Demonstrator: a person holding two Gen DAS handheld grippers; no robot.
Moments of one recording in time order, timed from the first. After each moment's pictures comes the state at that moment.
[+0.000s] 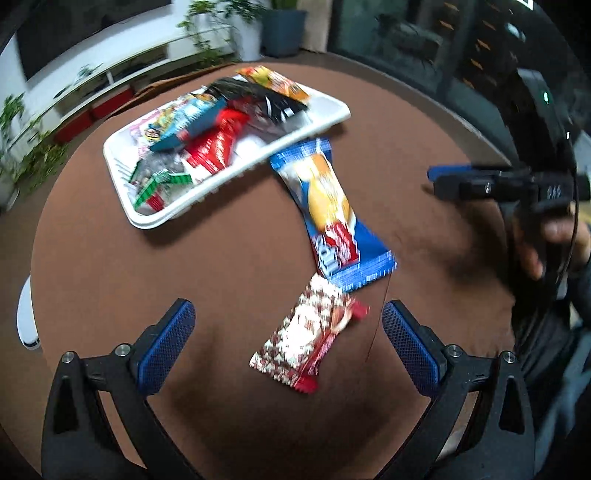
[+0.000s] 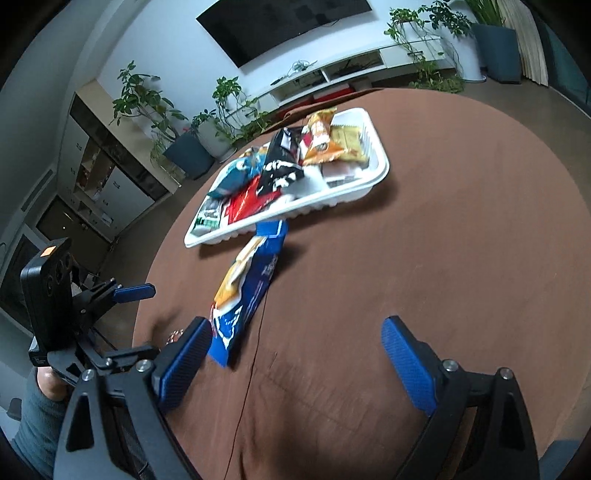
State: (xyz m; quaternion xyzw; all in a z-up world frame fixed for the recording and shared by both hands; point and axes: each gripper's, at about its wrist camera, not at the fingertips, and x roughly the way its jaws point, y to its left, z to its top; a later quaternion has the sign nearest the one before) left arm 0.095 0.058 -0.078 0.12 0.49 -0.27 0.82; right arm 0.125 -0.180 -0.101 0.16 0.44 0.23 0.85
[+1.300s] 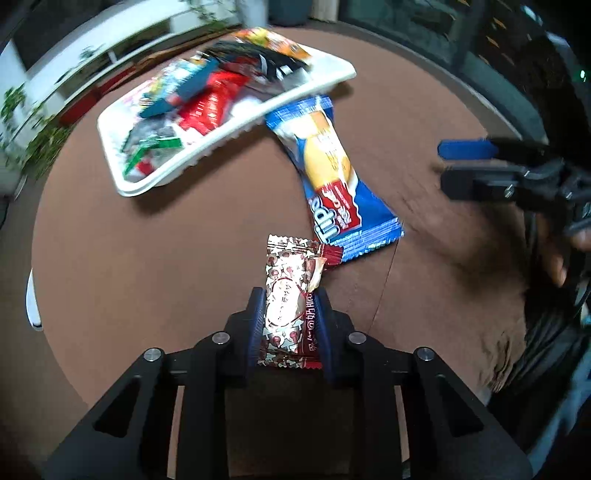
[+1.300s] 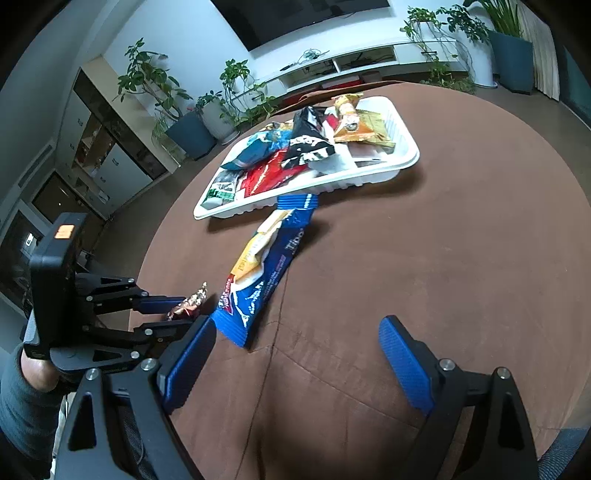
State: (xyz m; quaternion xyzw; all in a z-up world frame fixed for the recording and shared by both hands) left arm 0.089 0.047 -0.085 0.13 0.54 -0.22 0.80; right arm 0.112 -0.150 -0.096 0.12 0.45 0.23 0.85
